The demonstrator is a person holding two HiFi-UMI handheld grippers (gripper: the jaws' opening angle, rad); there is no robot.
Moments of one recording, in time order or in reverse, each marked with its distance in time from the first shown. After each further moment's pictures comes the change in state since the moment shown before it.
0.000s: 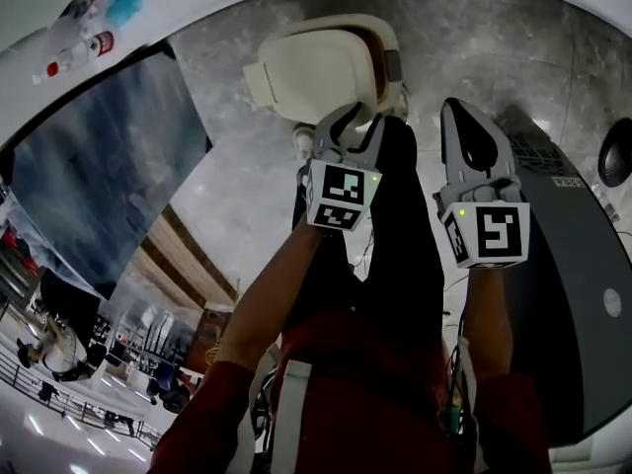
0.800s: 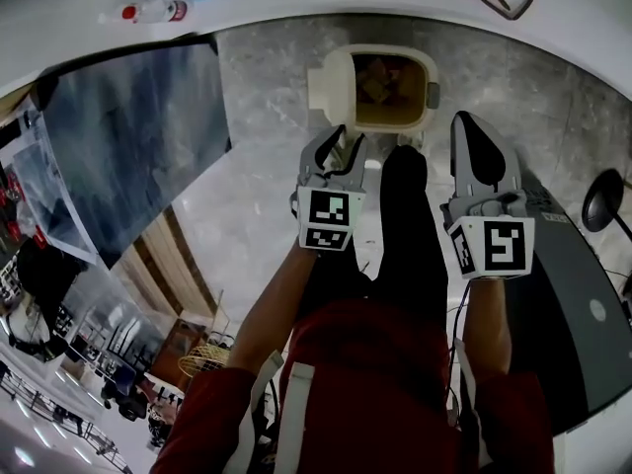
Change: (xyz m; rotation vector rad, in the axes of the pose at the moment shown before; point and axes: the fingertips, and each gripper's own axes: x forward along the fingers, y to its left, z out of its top) left arm -0.147 0.080 0.008 -0.095 -0.130 0.210; right arm -0.020 0.104 0.104 -0.121 -0.130 0.077
